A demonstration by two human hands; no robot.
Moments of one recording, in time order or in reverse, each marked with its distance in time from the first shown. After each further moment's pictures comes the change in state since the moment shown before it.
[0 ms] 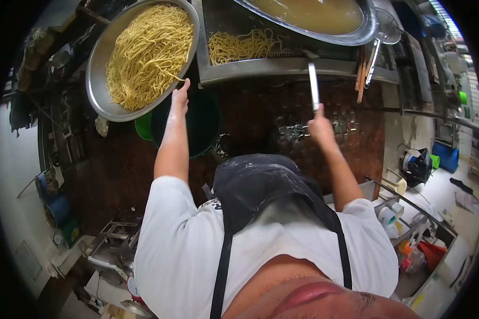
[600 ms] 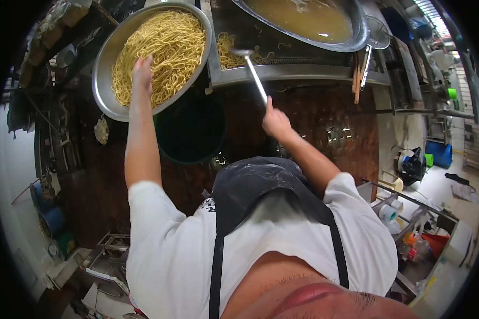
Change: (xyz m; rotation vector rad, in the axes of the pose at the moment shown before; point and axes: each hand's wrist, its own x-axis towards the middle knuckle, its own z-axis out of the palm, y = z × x) left_hand -0.037 0.173 -0.139 -0.127 0.007 0.465; right_hand -0.013 -0.137 0.103 -0.094 0.047 -0.418
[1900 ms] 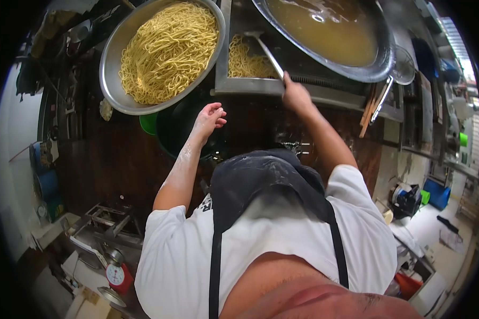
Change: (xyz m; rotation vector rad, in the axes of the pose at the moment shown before) left_hand -0.173 -0.062 0.146 0.000 -0.299 -0.423; right_hand 0.153 0.059 -0.099 -0.071 0.076 -0.178
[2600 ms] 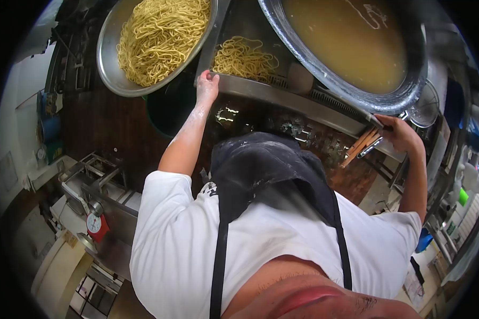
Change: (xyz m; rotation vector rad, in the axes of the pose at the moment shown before) left_hand 0.178 -0.027 0.094 0.518 0.688 0.117; right_hand 0.046 0.259 -0.308 -0.049 -0.754 0.080
